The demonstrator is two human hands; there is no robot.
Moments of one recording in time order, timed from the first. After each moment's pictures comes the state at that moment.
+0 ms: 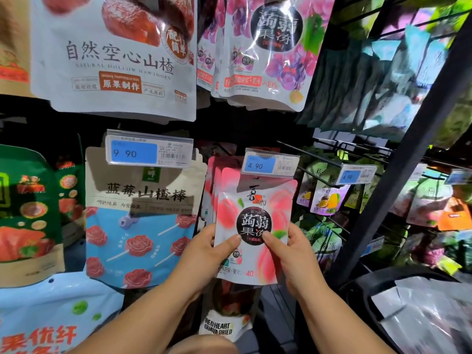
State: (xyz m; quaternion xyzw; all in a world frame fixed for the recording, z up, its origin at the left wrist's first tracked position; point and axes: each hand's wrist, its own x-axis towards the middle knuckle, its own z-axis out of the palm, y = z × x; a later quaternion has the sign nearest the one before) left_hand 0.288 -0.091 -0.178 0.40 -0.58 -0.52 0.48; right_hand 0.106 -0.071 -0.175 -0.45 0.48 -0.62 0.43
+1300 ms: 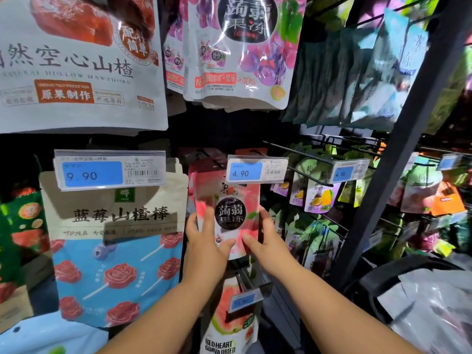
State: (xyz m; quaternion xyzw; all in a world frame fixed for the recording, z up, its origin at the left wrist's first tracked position) left_hand 0.254 -0.143 -0.192 0.54 -0.68 -0.25 0.42; right_hand 0.101 -0.129 -0.181 -0.61 0.63 -0.40 0.26
